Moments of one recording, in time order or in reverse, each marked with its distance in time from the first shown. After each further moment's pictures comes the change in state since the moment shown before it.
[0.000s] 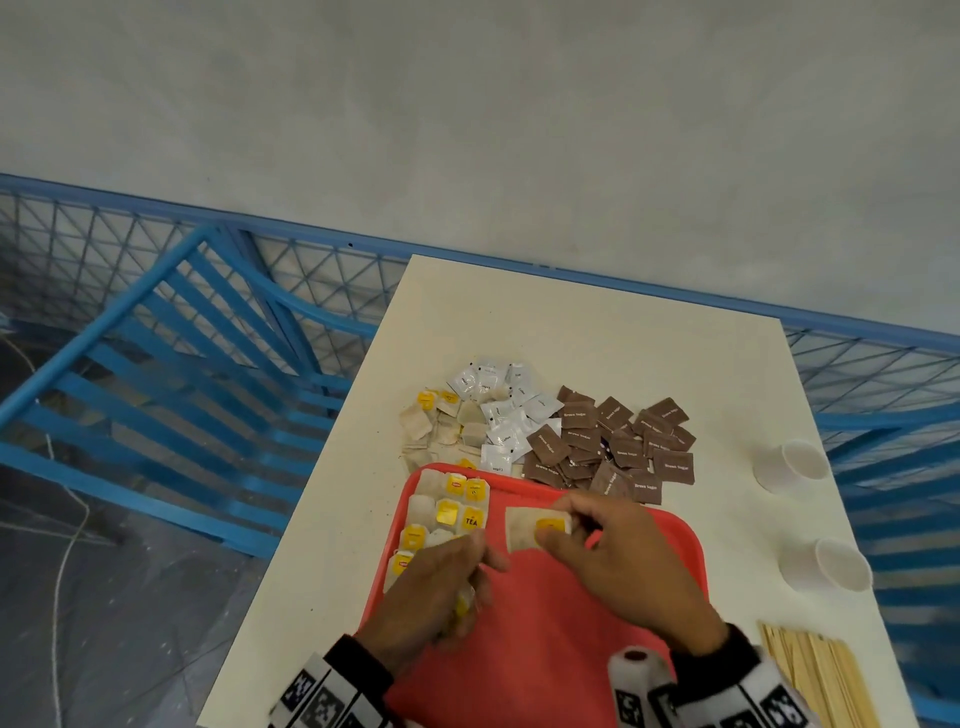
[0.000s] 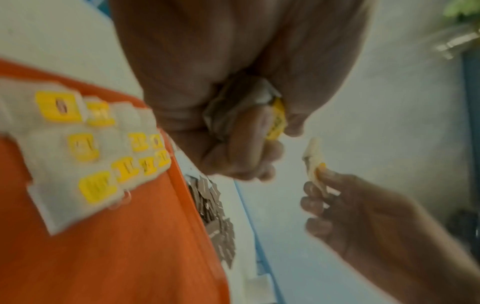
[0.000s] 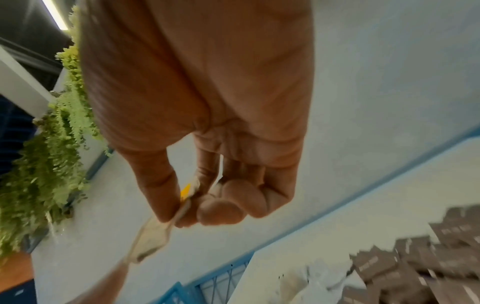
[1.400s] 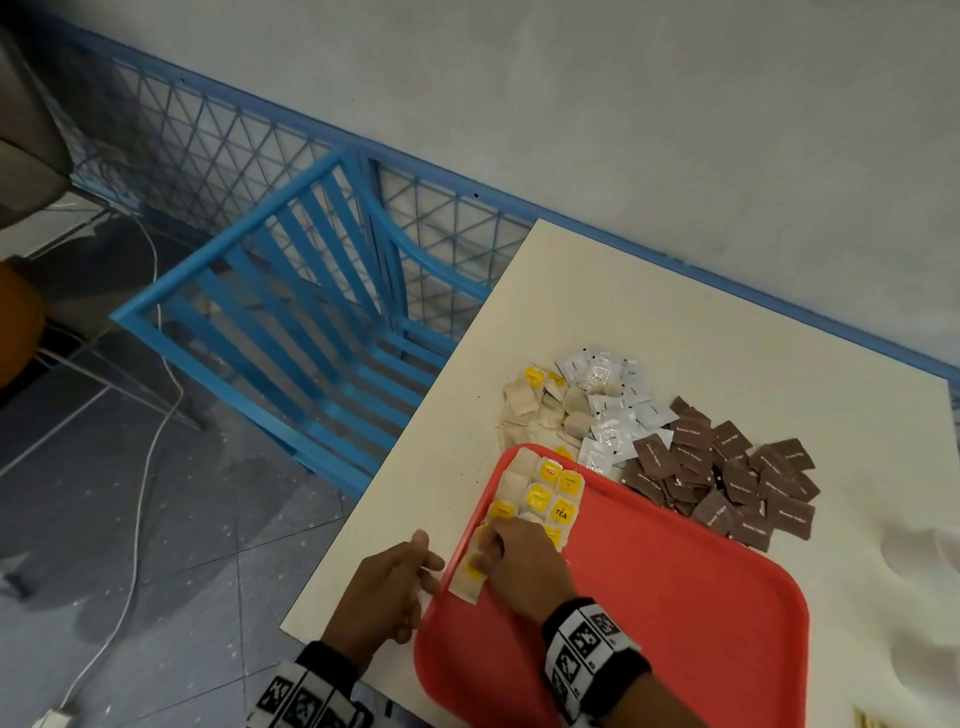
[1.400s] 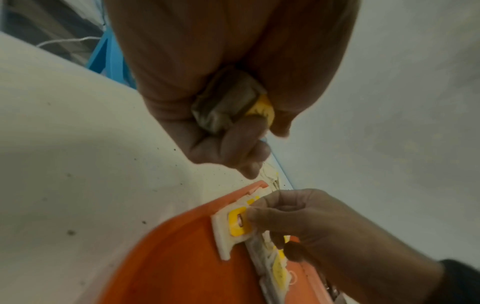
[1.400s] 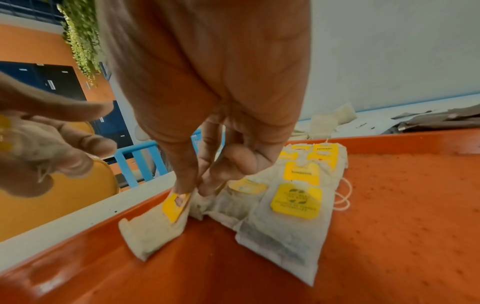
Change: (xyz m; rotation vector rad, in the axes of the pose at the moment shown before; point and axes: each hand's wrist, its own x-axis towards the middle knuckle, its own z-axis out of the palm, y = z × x) left_hand -0.042 -0.075 -0.115 -0.049 0.490 -0.252; right_hand 0.073 0.033 0.202 -0.284 -0.372 0.159
